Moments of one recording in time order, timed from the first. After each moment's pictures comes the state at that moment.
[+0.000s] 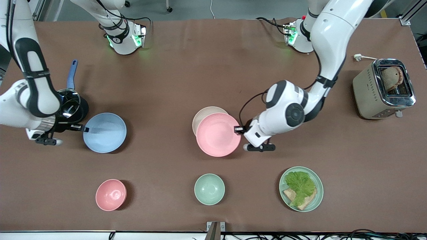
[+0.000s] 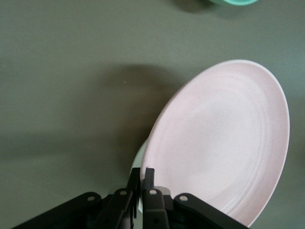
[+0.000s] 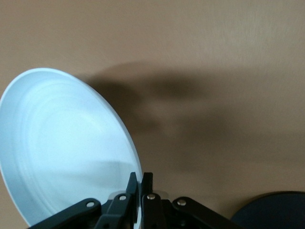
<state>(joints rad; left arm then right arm) -0.26 0.64 -0.35 -1.60 -0.26 2.29 -0.42 -0.18 0.42 -0.10 -1.93 0.37 2.12 -0.38</state>
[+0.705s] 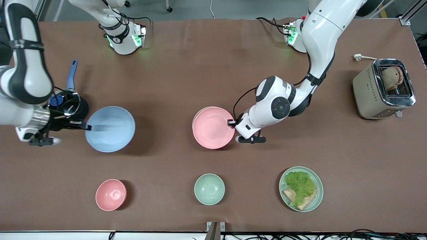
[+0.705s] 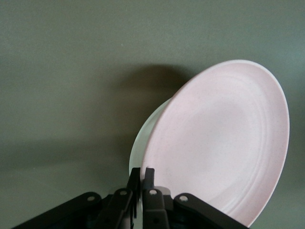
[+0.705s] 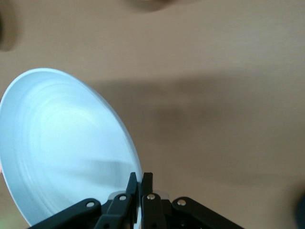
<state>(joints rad) -0.28 0.61 -0.36 -1.73 -0.26 2.37 -0.43 0.03 0.26 -0.08 -1.84 0.37 1.95 -0.16</state>
